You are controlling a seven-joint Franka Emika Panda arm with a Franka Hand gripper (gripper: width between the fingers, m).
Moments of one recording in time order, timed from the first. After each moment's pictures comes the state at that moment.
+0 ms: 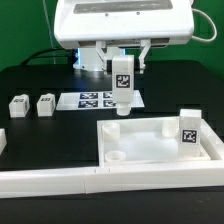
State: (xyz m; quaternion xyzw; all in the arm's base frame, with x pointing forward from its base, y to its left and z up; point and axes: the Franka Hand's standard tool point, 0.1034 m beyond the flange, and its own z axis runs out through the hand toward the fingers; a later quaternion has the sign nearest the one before) arm 0.588 0.010 0.147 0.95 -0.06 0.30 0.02
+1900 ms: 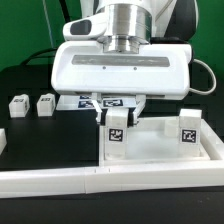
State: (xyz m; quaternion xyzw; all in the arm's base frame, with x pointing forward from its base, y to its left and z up) arm 0.616 -0.003 0.077 0.95 -0.08 0.30 0.05
